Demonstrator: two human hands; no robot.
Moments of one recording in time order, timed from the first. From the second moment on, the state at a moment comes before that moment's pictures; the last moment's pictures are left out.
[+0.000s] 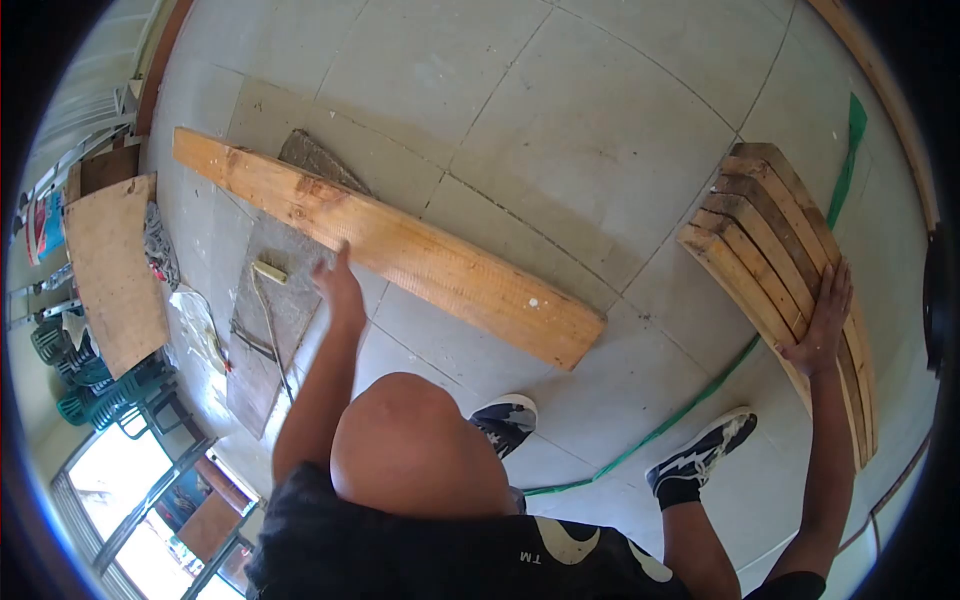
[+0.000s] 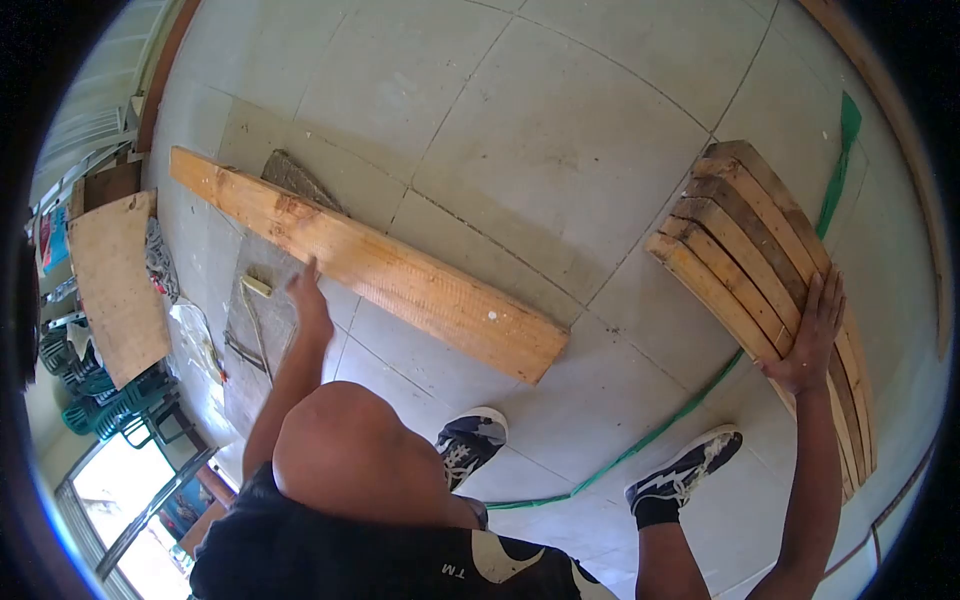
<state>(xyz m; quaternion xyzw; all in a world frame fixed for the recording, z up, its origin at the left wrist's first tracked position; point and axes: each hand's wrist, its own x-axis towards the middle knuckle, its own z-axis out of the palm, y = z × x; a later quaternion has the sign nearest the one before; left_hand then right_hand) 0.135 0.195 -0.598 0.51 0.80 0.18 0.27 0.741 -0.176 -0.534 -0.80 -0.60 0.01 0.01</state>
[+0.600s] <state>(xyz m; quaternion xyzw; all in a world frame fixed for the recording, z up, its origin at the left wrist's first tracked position) 0.150 0.367 -0.601 0.29 0.80 0.29 0.43 0.739 -0.174 -0.533 -0.80 -0.60 0.01 0.01</state>
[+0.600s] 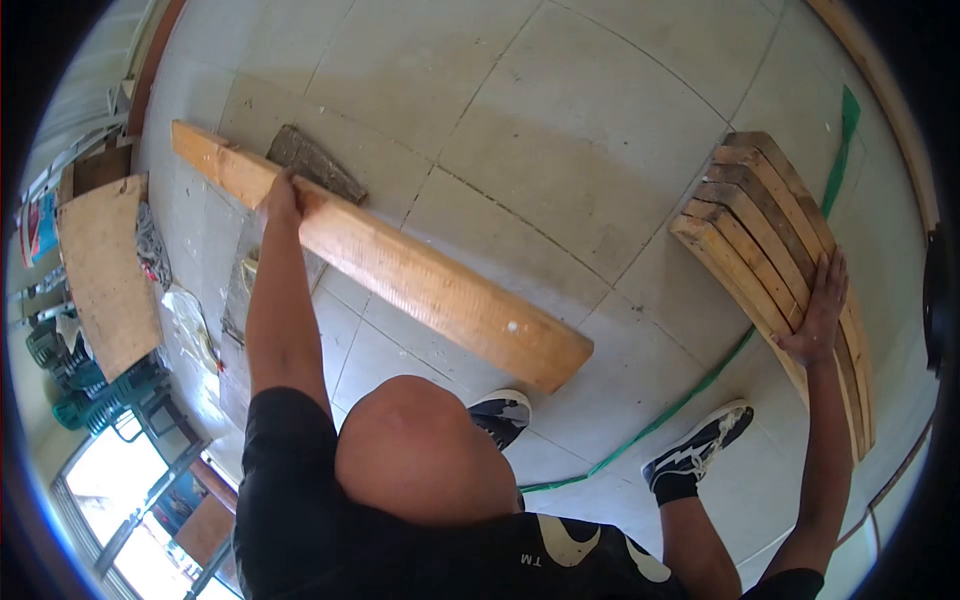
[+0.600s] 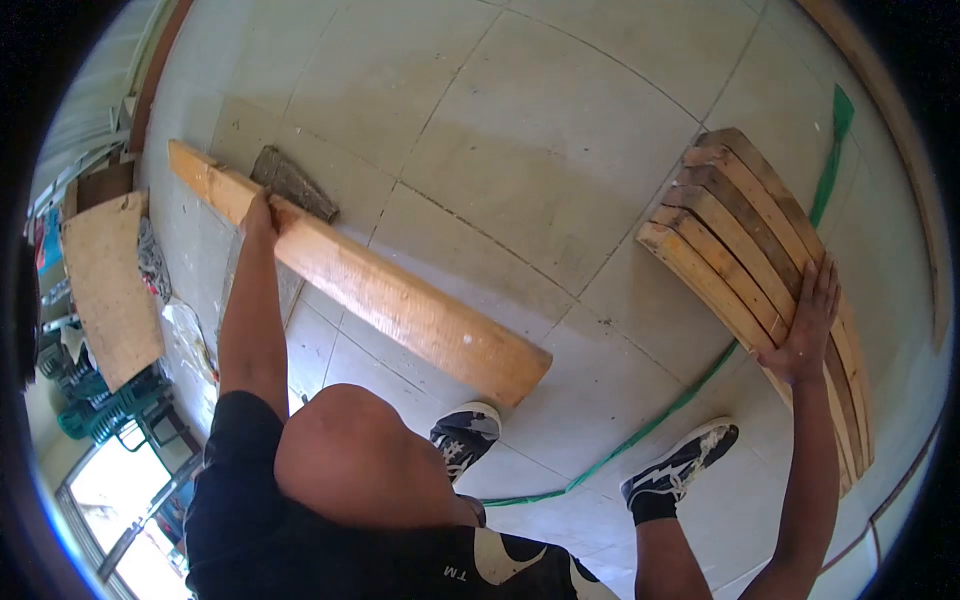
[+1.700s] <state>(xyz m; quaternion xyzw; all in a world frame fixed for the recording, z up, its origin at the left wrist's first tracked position) 0.212 0.117 -0.543 0.23 0.59 0.22 0.74 0.755 -0.193 -0.552 -0.79 -0.62 0.01 0.03</state>
